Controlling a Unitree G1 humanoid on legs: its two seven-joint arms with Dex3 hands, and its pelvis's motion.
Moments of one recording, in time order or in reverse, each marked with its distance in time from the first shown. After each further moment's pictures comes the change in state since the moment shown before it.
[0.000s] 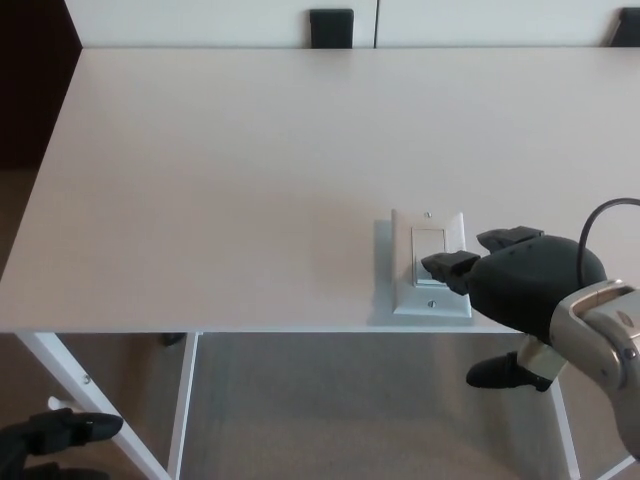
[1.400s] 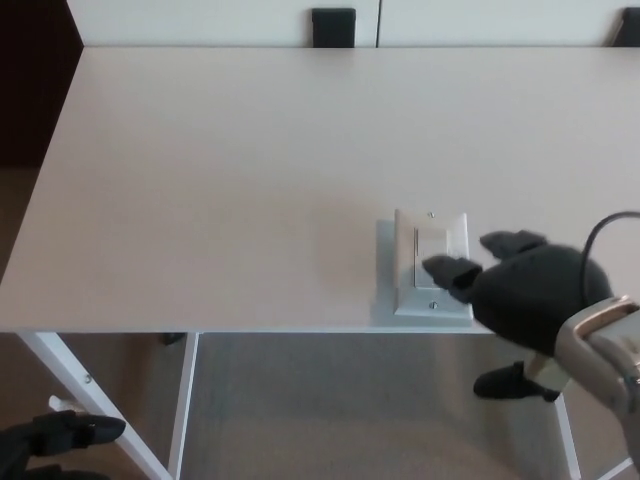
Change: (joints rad) left_arm -0.006 0.008 -0.008 0.012 0.003 -0.001 -0.018; right_arm 0.067 -0.035 -0.060 -0.161 -0.064 -0.022 0.000
